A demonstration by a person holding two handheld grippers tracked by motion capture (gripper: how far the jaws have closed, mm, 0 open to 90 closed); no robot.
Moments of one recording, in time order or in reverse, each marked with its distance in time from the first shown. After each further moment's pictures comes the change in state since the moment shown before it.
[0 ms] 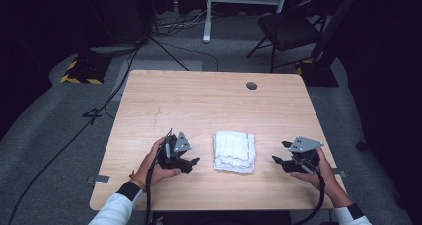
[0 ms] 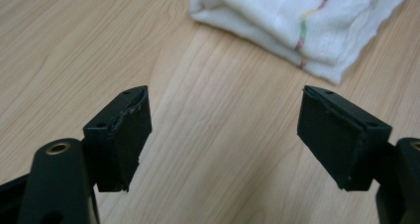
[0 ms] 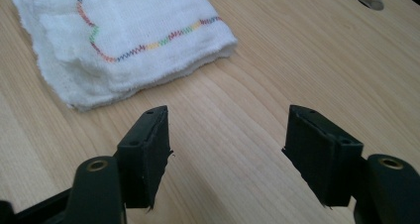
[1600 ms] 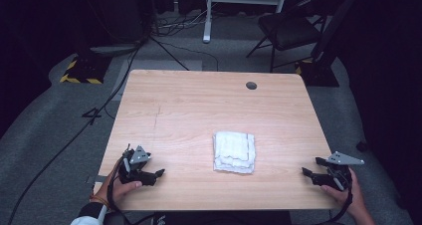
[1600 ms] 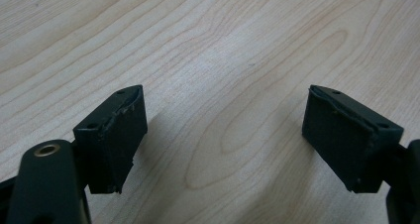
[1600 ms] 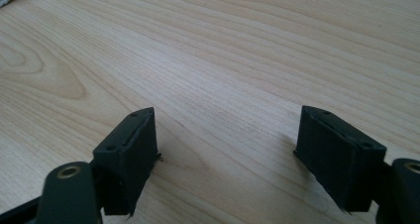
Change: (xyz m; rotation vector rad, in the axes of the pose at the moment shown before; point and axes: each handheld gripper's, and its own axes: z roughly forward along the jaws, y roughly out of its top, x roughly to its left) left arm 0.035 -0.107 -0.037 0.011 0.013 -0.205; right arm -0.035 -0.114 -0.034 0.009 -0.093 0.373
